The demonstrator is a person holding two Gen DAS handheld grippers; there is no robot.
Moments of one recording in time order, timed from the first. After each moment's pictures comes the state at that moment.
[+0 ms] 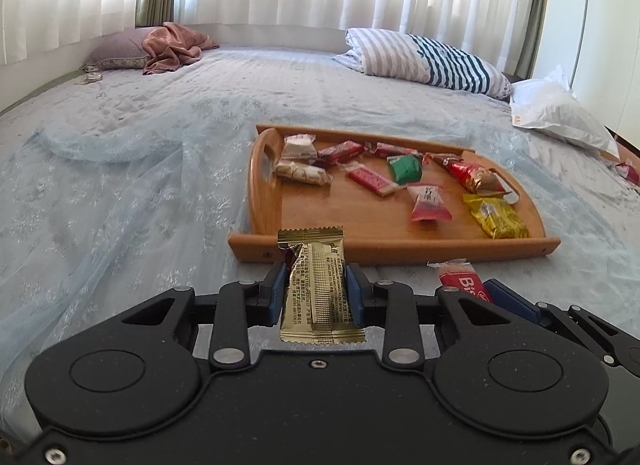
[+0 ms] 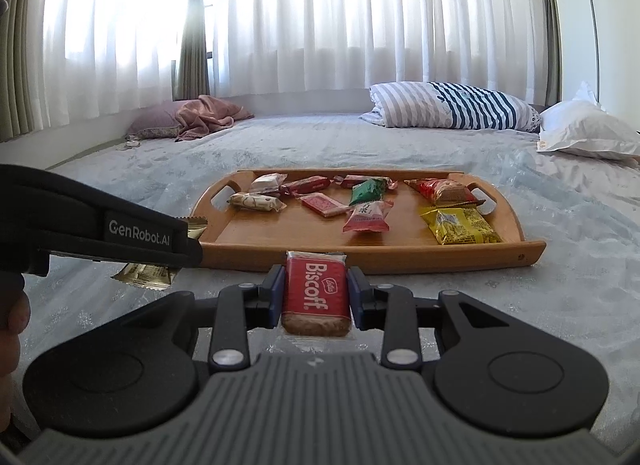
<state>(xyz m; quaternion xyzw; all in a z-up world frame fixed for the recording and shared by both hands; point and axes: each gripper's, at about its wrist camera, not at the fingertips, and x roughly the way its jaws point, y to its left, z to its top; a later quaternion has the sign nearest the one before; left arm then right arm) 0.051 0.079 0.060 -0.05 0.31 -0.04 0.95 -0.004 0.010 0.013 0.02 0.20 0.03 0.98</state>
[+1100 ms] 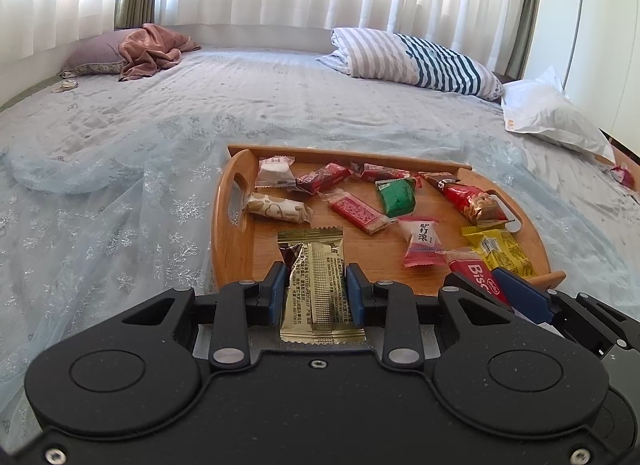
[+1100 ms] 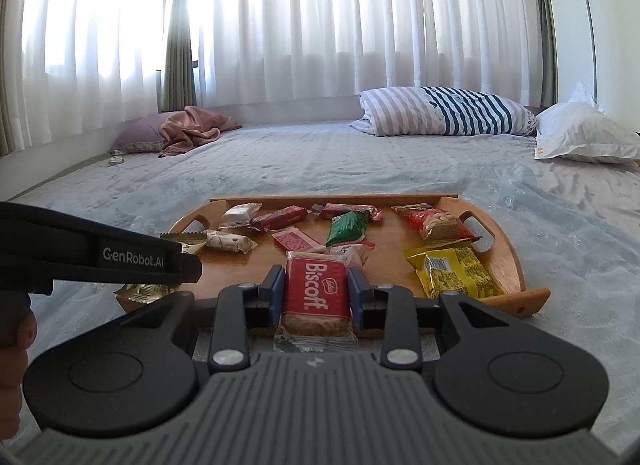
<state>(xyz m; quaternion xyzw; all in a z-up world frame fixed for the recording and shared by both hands) 0.115 0.066 0.064 -0.04 0.31 -0.06 0.95 0.051 -0.012 0.028 0.03 0.19 0.02 0.98</state>
